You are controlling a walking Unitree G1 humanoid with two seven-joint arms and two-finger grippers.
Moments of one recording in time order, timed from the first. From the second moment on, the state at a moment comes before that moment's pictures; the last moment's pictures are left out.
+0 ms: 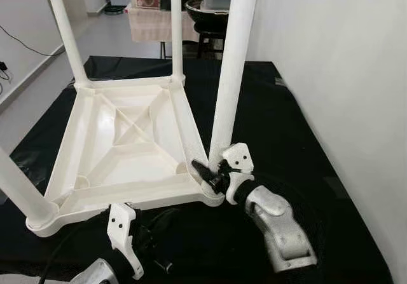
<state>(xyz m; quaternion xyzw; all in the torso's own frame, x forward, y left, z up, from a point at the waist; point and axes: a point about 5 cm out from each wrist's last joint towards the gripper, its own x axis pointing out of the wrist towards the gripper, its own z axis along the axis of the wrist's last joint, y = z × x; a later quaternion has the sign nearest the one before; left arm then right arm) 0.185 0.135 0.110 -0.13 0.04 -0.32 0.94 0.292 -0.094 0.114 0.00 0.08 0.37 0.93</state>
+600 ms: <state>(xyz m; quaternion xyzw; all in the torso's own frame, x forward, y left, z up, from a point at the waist) 0.192 0.130 0.108 -0.13 0.03 -0.32 0.94 0.351 -0.107 0.172 0.04 0.06 0.64 0.77</state>
